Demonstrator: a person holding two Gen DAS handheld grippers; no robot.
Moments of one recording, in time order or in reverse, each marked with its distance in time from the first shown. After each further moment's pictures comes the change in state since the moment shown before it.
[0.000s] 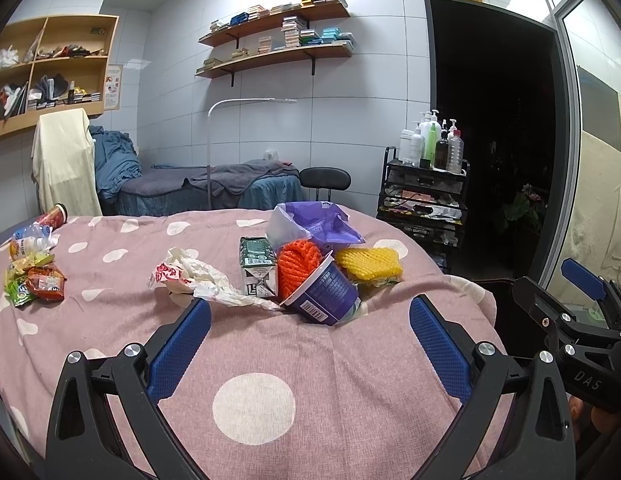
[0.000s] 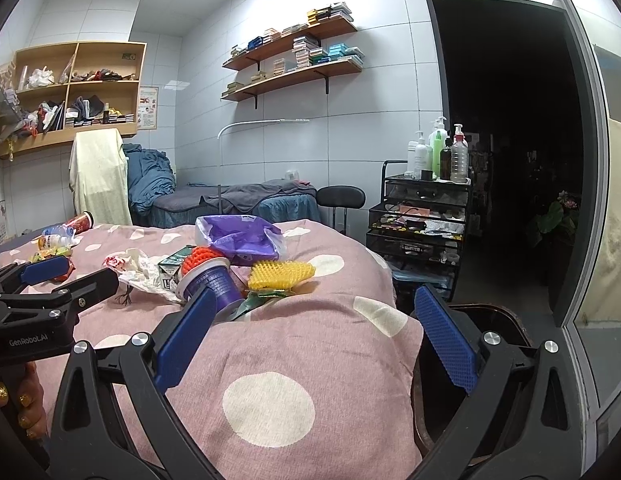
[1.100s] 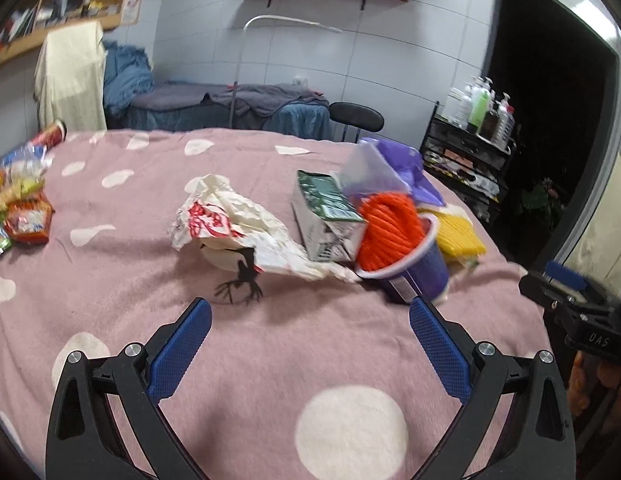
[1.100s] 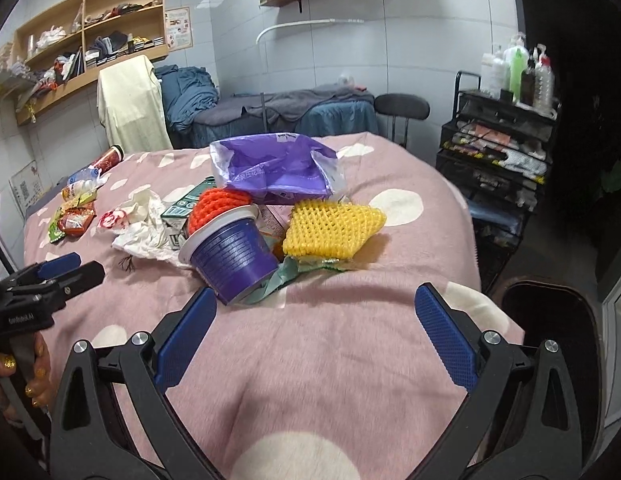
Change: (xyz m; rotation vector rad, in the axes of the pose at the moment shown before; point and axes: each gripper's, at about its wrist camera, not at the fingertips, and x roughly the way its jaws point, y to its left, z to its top) left arm 0.082 0.097 0.005 -0.205 0.292 -0.013; right arm 0.144 0.021 0.018 -0.015 0.406 0.215
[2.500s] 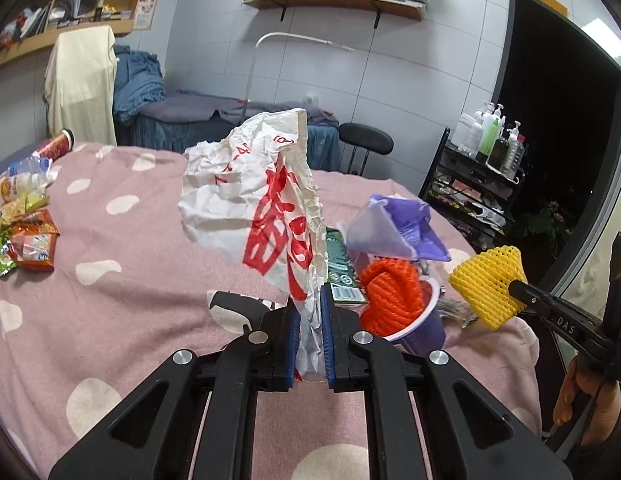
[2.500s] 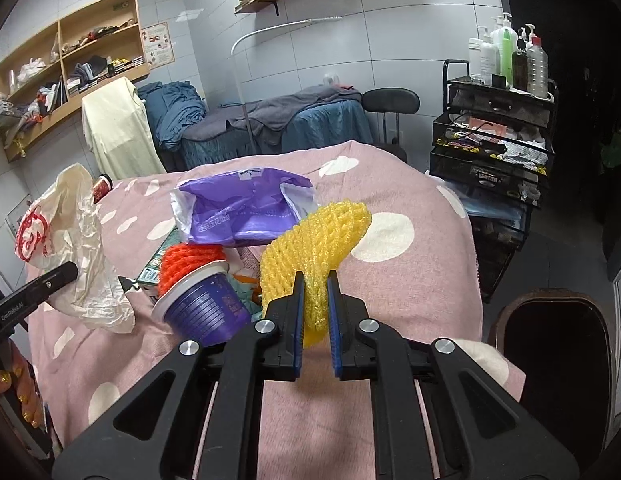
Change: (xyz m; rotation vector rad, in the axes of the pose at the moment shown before) left arm -0.005 -0.007 0.047 0.003 -0.070 0.028; right arm 0.016 -0.027 0.035 0.090 -0.018 0.005
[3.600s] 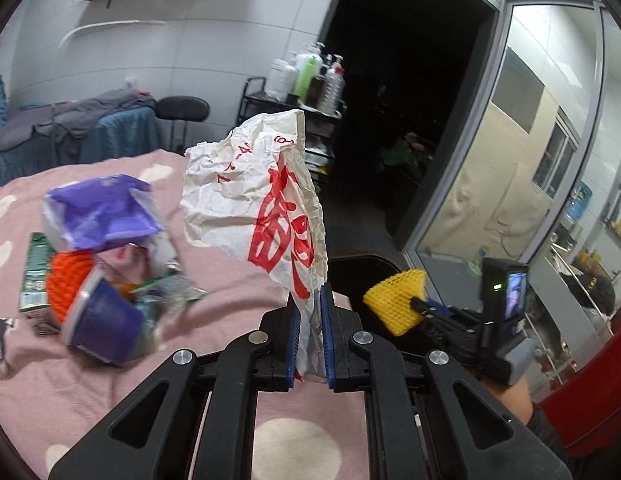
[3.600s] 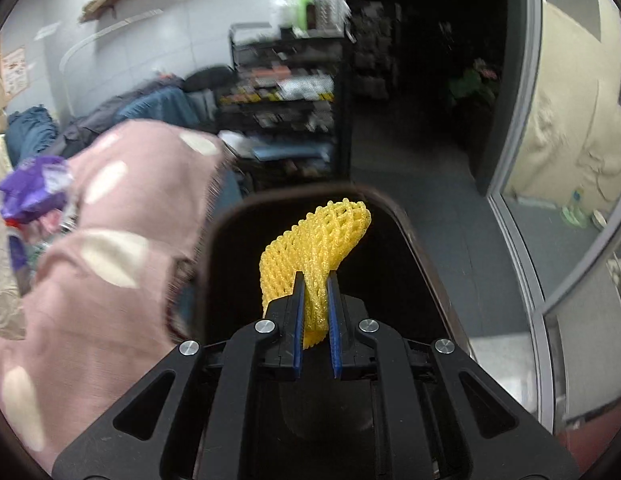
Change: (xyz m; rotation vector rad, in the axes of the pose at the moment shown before) left arm 0.021 -0.187 -0.025 0.252 0.142 -0.536; right arm -0.066 -0.191 -0.096 0.268 0.092 -0.510
